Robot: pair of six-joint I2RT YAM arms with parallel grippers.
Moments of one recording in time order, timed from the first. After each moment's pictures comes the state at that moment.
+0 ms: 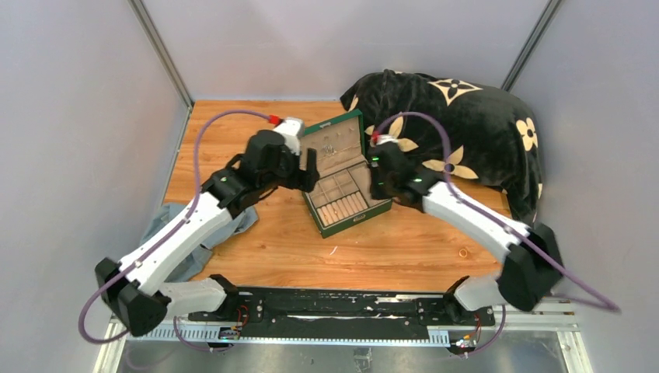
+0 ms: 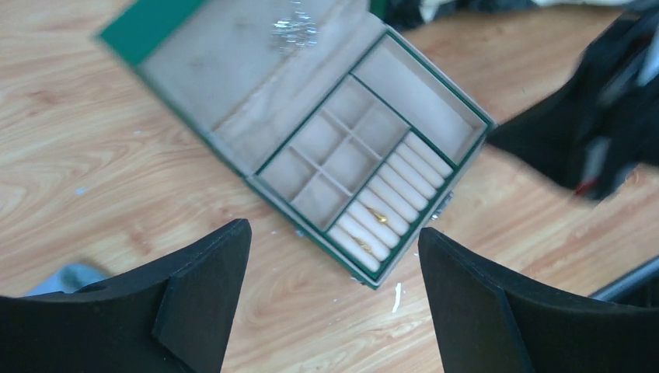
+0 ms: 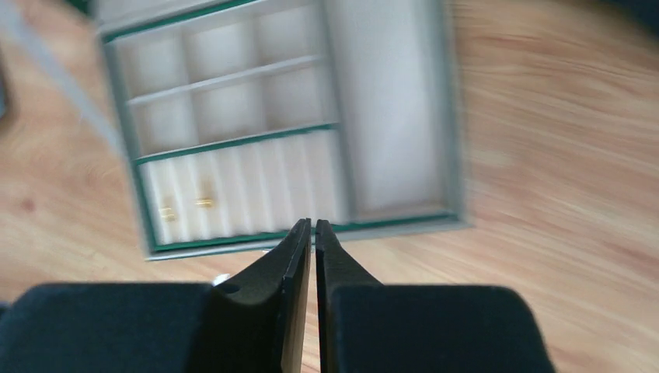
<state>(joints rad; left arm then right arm) -0.60 1.11 1.13 -0.52 -0.09 -0.28 0.76 1.48 1.13 -0.48 0.16 0.39</state>
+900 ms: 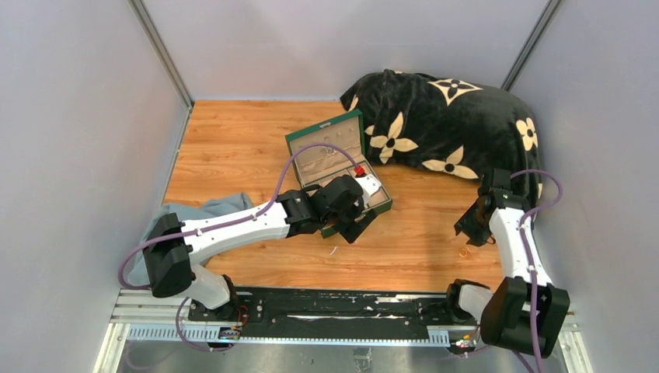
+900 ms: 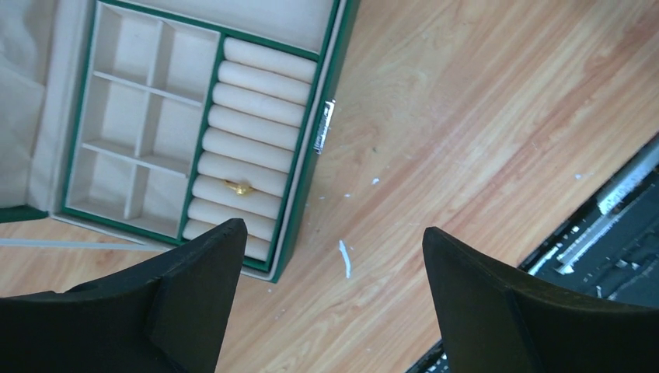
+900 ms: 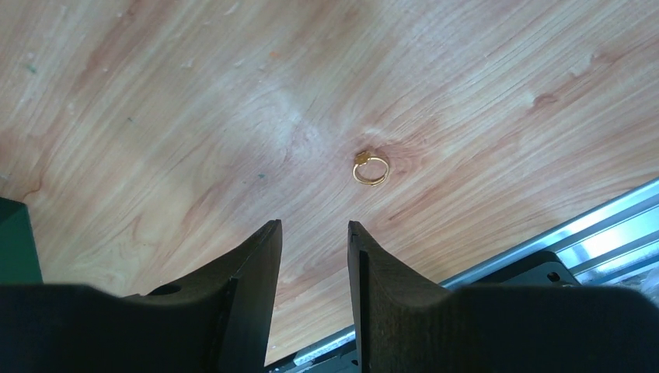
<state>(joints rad) -1.08 1.47 1.16 -0.49 -0.19 -0.14 -0.21 1.07 0.76 -0.93 0.10 0.53</state>
